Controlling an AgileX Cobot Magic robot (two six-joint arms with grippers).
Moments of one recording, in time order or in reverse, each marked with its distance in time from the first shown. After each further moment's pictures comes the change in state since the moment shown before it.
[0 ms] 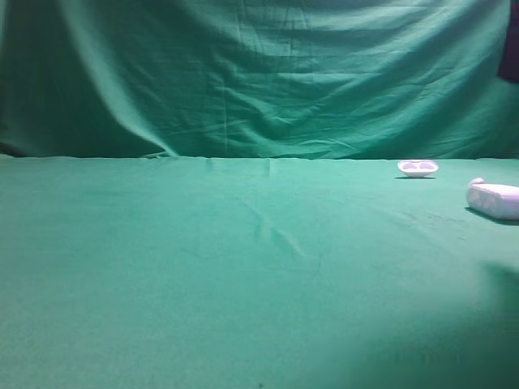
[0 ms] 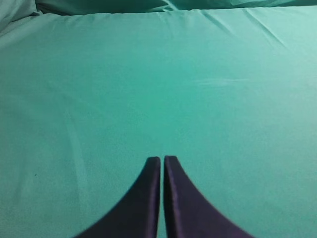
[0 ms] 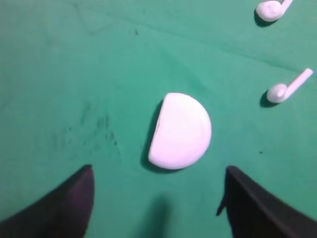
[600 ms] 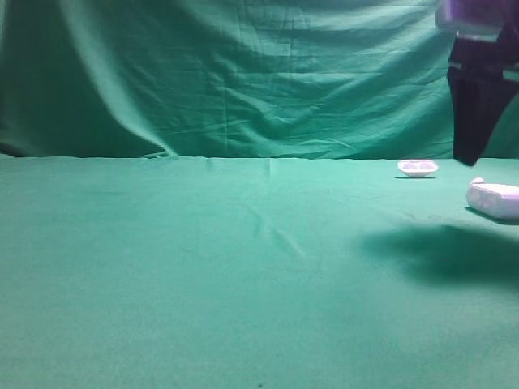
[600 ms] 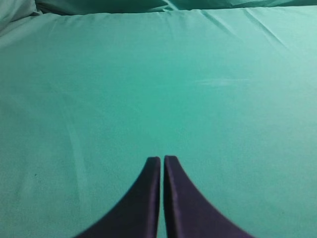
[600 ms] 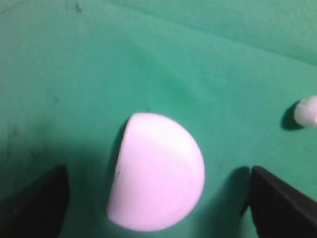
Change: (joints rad) left arm 0.000 0.000 0.000 0.000 0.000 0.000; right arm 0.000 0.233 -0.082 -0.058 -0.010 0.040
